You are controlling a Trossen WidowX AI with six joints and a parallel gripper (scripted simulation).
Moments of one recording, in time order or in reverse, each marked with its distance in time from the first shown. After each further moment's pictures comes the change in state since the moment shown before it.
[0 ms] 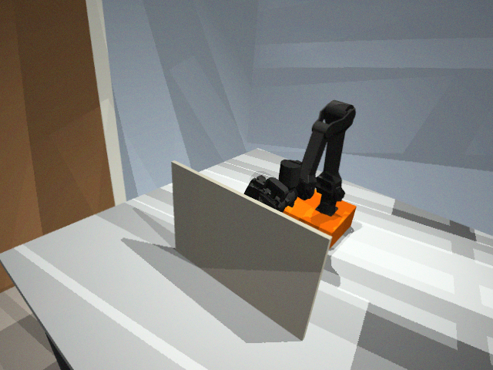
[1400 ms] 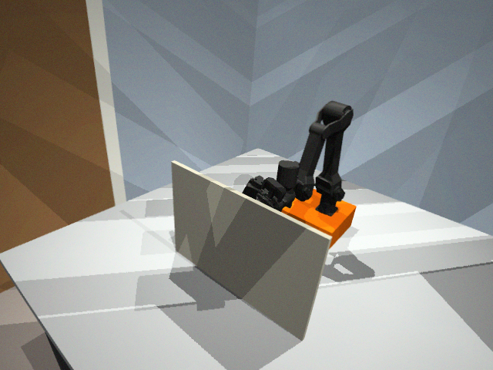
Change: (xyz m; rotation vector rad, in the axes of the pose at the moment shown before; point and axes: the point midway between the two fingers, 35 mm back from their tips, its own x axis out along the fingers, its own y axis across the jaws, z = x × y) arm 0.001 -0.005 0.005 -0.004 -0.008 0.008
